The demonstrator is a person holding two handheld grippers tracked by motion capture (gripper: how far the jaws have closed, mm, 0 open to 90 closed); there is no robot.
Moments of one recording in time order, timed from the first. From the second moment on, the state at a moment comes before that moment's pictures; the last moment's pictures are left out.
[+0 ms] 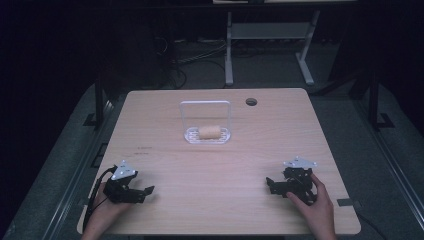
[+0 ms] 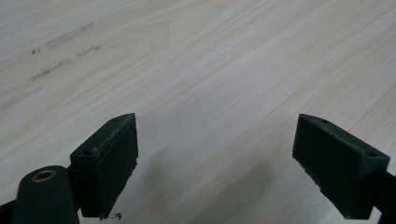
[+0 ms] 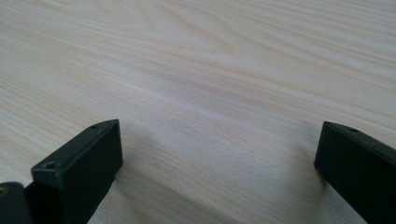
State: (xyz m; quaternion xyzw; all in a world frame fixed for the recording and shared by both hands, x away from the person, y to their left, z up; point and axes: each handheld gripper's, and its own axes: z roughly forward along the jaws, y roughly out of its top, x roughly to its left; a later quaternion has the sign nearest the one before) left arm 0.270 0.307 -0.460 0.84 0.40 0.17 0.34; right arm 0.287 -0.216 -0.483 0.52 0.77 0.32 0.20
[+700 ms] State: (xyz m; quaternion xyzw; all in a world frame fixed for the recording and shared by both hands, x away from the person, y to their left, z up) left arm 0.264 0.316 -0.475 0.83 0.39 0.17 0.36; right arm 0.287 -0.216 -0.483 0.52 0.77 0.32 0.20
